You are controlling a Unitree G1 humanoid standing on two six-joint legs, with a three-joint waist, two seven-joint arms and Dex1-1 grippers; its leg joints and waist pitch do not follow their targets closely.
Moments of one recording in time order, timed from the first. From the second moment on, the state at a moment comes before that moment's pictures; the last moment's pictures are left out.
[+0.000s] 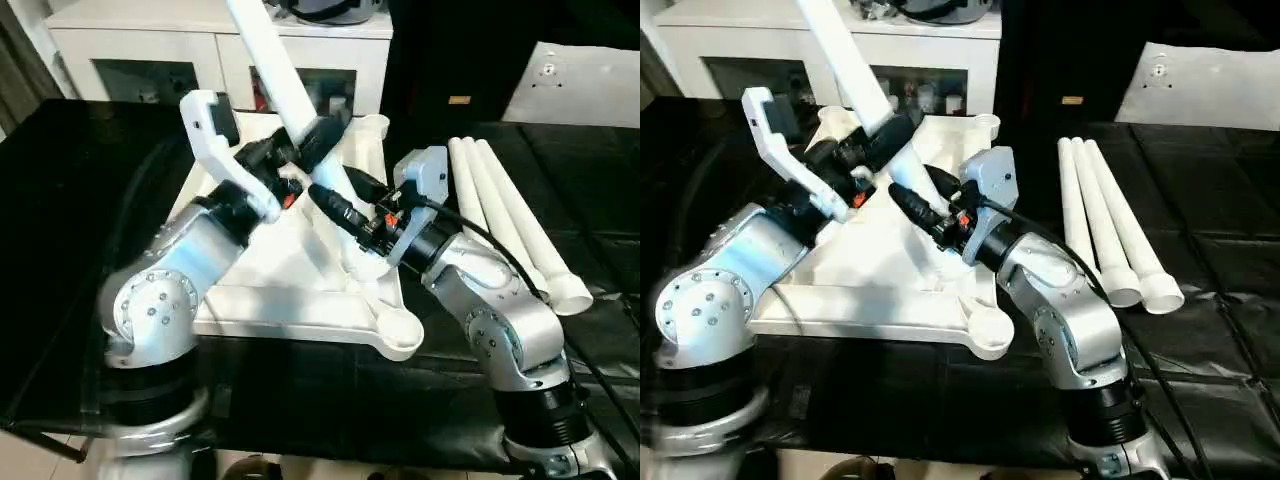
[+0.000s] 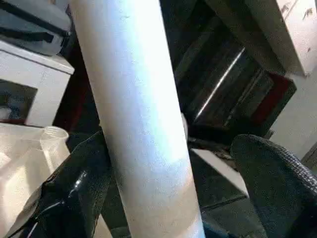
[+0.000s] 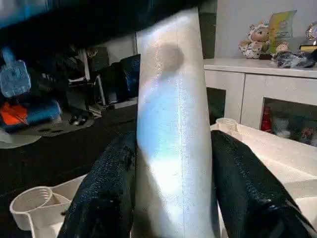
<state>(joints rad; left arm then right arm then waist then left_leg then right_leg) -0.52 0.05 0.15 -0.30 -0.70 0.77 -0.25 -0.41 -0.15 0.15 -0.16 0.37 0.41 0.51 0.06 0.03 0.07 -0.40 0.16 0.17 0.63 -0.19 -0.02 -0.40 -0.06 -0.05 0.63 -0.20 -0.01</state>
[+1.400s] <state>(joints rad) -0.48 0.10 0.07 -0.24 -0.66 0.62 -0.44 -0.35 -0.16 0.17 -0.09 0.28 0.14 0.60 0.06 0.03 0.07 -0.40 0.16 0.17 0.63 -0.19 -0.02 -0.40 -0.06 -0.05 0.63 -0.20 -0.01</state>
